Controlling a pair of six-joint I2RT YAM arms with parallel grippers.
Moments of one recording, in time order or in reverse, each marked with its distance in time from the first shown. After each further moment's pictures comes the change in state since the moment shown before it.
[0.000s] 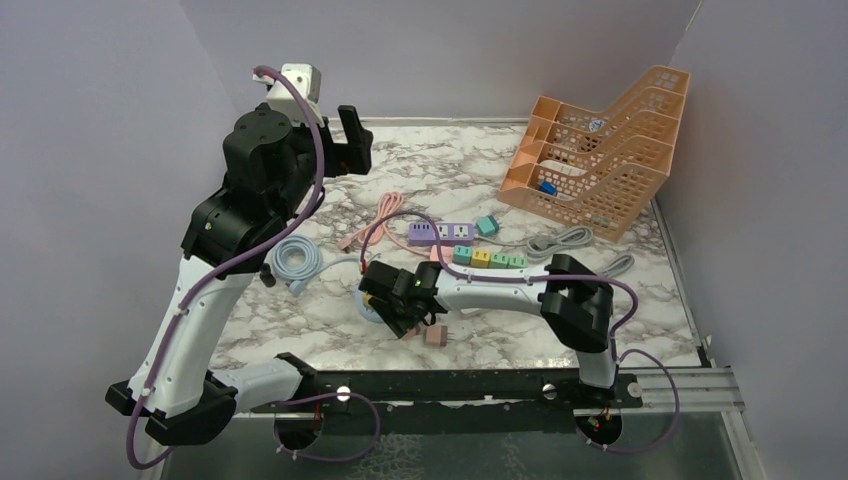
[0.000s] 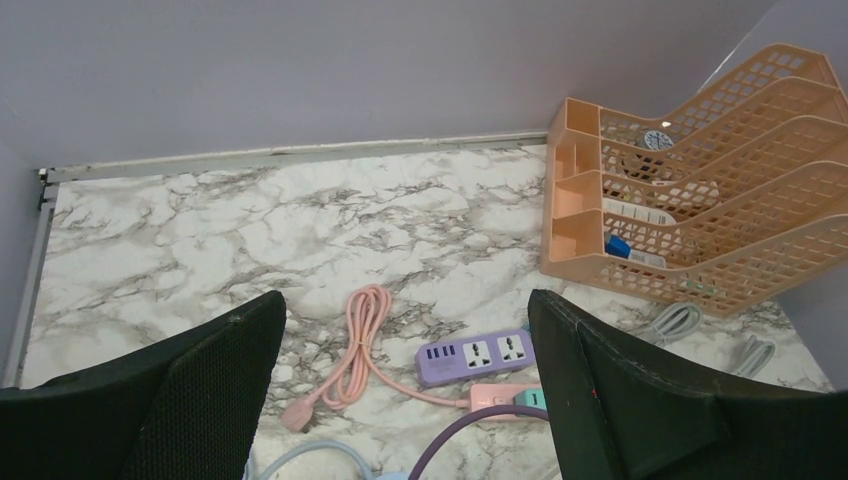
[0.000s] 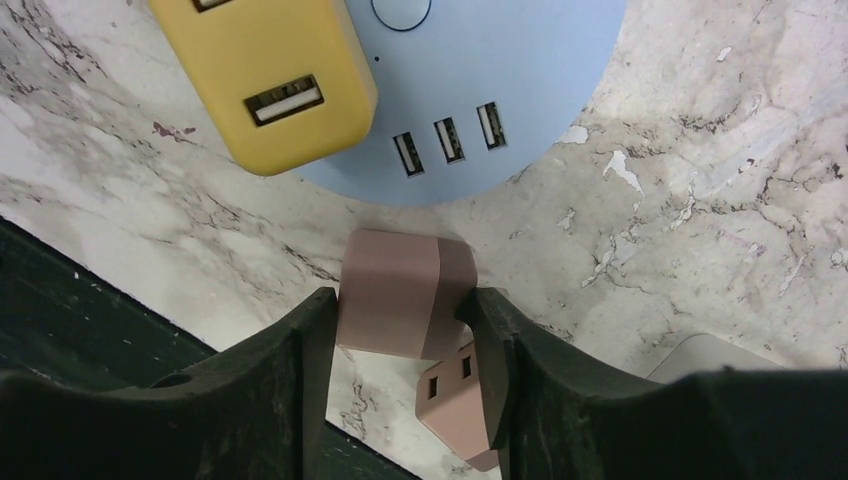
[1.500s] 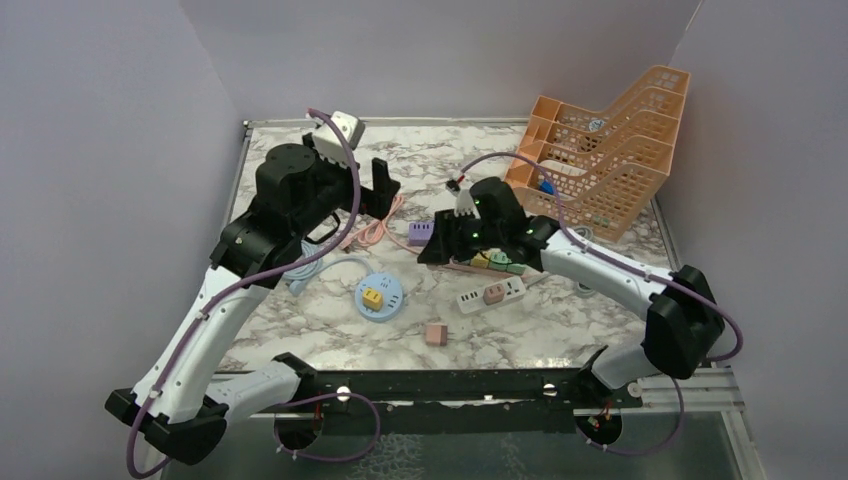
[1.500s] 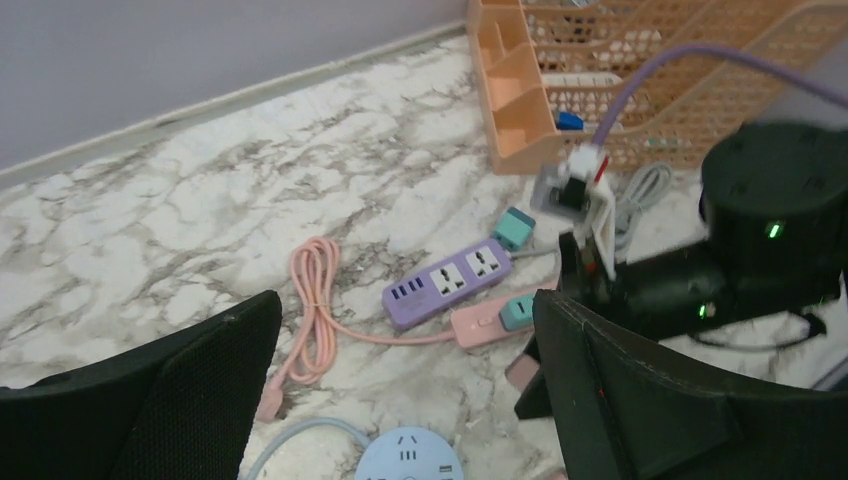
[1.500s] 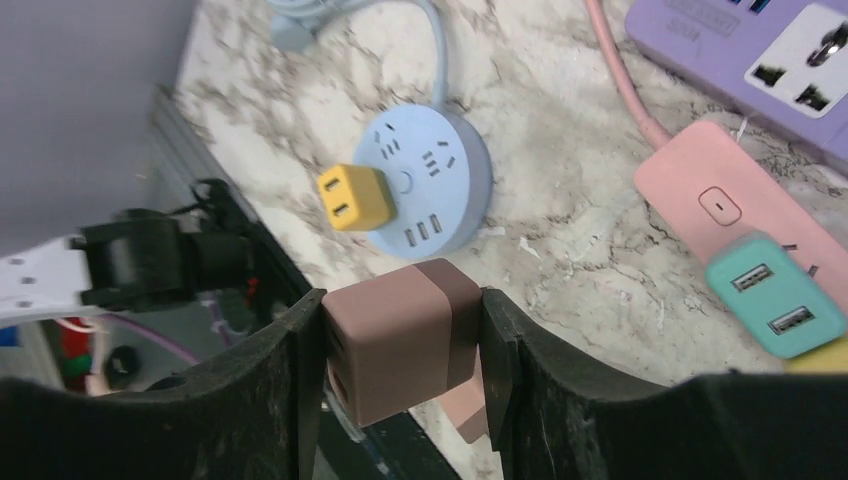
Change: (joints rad) left arm 0.002 -0.103 -0.300 0.128 0.240 0.114; right arm -0.441 -0.459 -0.344 0.398 -0.496 0.082
